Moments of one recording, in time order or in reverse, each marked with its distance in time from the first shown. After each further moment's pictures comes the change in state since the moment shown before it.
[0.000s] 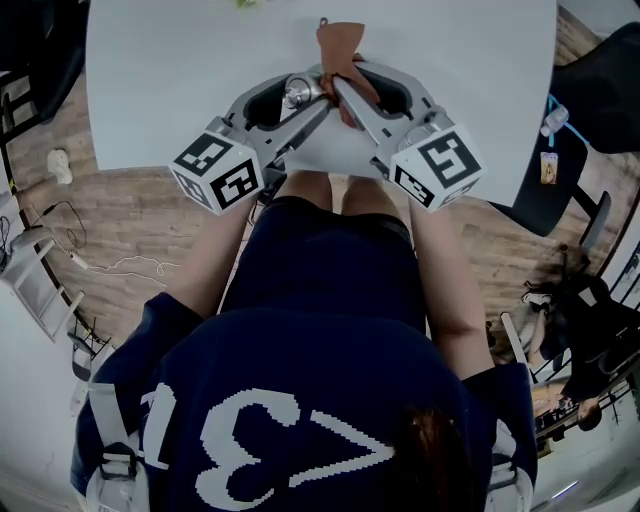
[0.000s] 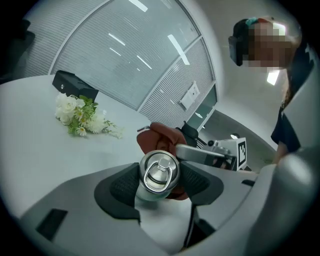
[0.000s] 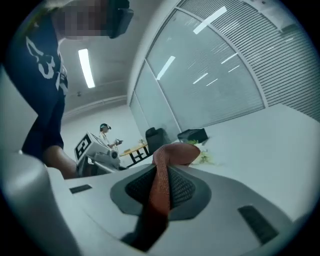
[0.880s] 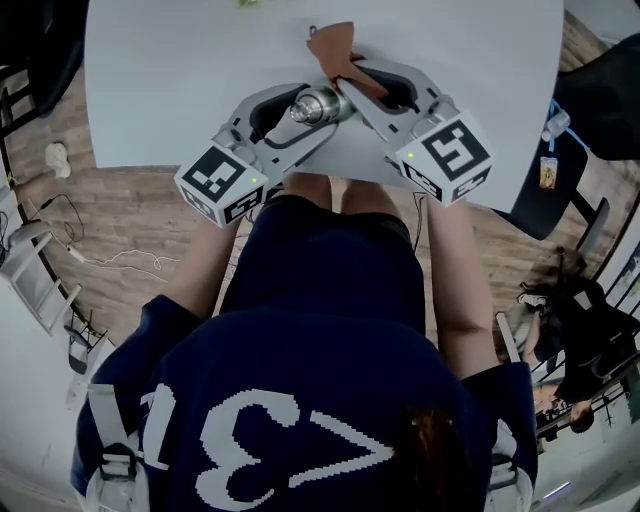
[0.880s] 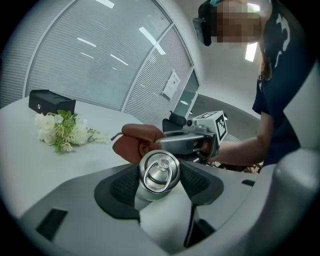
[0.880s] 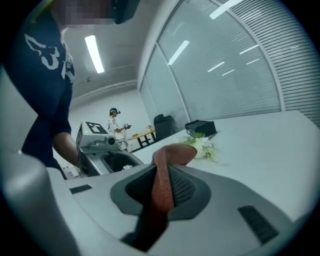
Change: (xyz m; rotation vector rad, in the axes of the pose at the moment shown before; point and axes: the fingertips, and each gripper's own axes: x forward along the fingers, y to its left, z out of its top) left arm 0.000 -0.021 -0.012 0.259 0.072 -0.078; right arm 0.008 -0.003 -0.006 -0.091 0.156 0.112
